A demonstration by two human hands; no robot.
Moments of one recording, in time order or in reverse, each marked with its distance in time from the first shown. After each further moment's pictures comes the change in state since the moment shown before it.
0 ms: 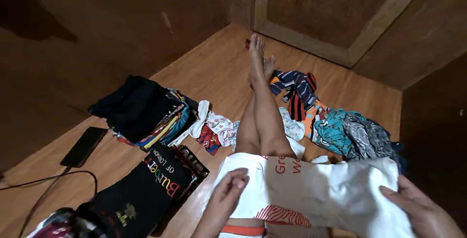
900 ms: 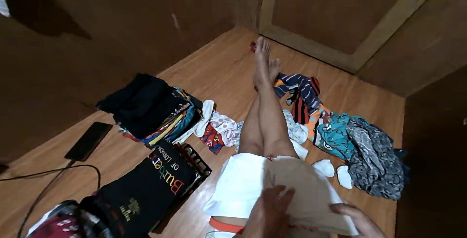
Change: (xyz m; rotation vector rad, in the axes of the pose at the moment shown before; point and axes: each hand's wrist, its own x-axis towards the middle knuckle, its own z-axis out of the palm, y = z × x) left_hand -0.019 -0.006 0.083 0.549 -0.158 0.359; right_hand 0.010 0.096 0.049 0.372 -0.148 0.388
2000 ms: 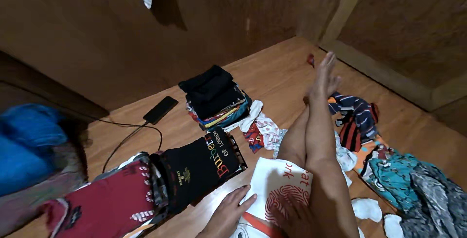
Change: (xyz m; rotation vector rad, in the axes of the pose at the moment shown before) left_hand -0.131 -0.130 -0.076 0.315 0.132 -0.136; right_hand -0.036 -0.025 0.252 -1.777 -0.624 -0.315
